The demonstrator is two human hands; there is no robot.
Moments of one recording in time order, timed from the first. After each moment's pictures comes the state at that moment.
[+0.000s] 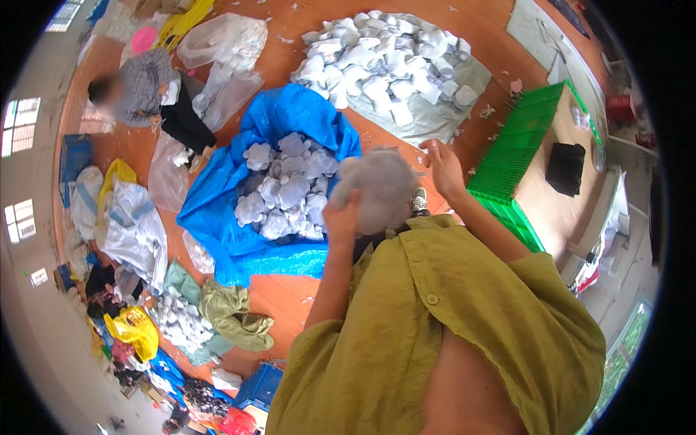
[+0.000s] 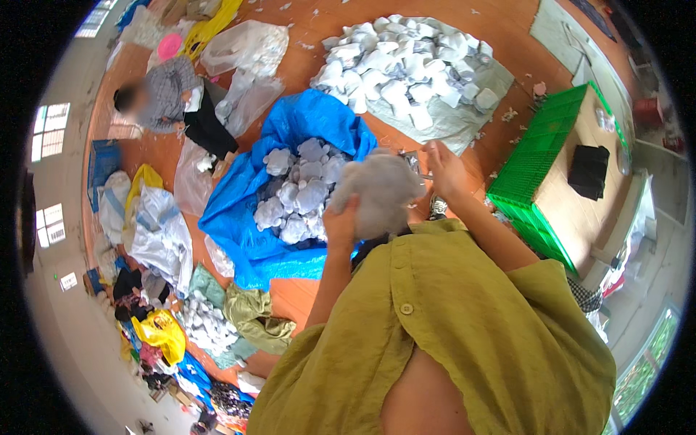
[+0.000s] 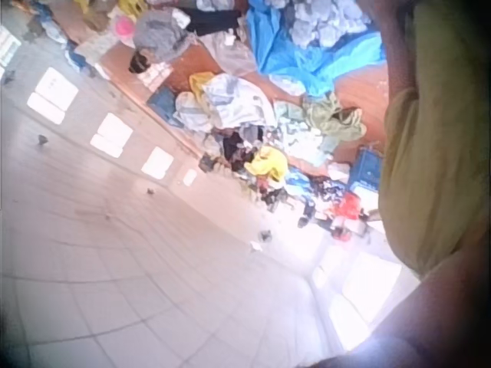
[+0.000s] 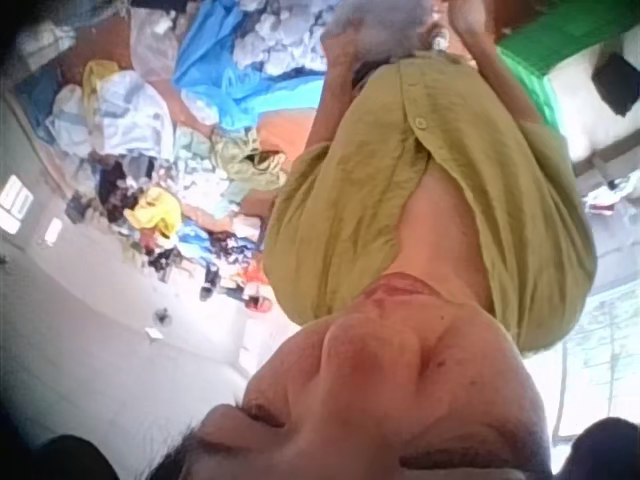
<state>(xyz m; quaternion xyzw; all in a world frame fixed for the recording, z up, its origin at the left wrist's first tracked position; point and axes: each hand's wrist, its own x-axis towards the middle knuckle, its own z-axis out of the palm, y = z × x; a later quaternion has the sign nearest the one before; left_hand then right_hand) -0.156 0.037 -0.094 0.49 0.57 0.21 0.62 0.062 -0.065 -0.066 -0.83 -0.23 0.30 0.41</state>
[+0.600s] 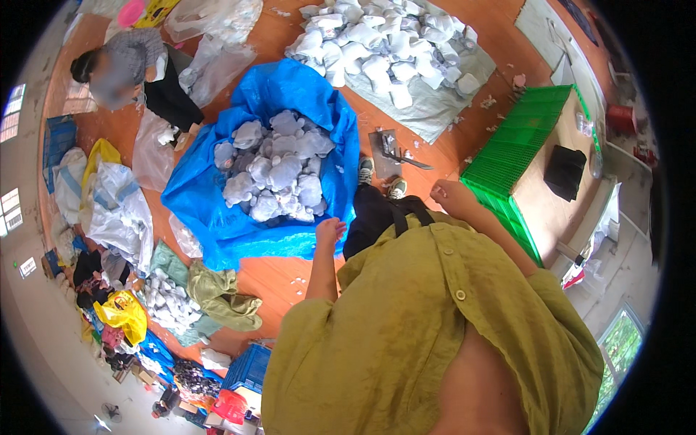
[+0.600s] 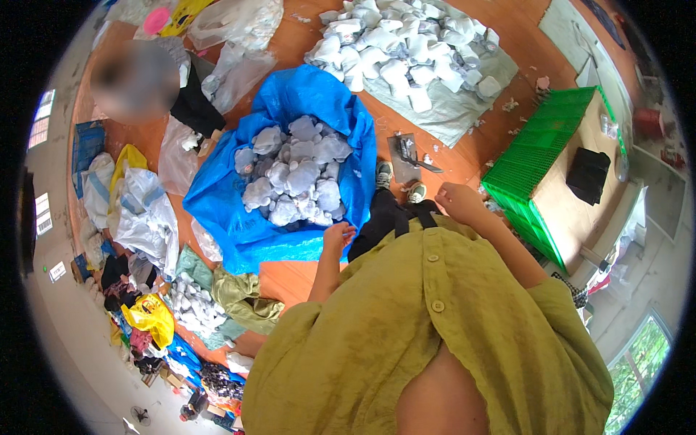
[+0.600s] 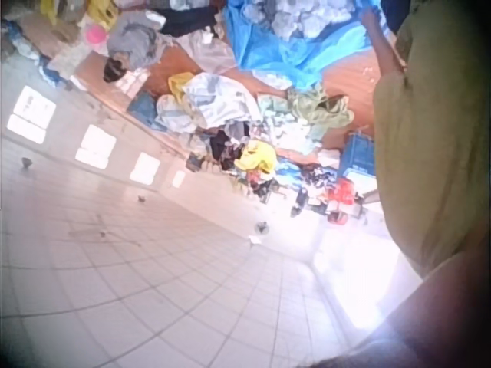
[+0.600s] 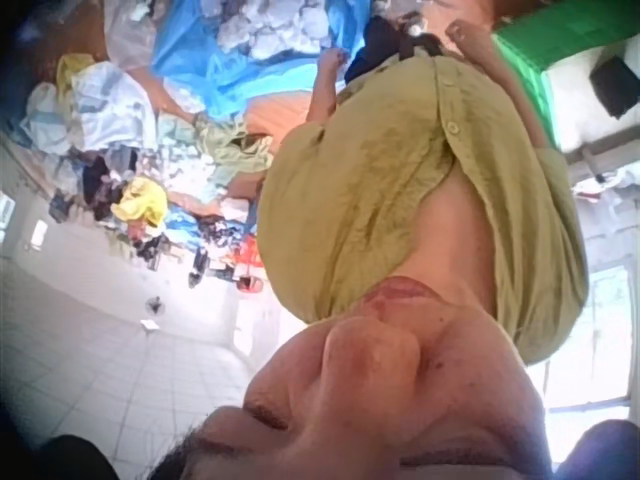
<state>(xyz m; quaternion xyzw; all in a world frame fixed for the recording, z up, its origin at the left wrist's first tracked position) -0.278 0.011 -0.267 0.23 0.66 0.01 0.72 0.062 -0.119 -0.096 -0.81 -0.37 0.44 0.11</state>
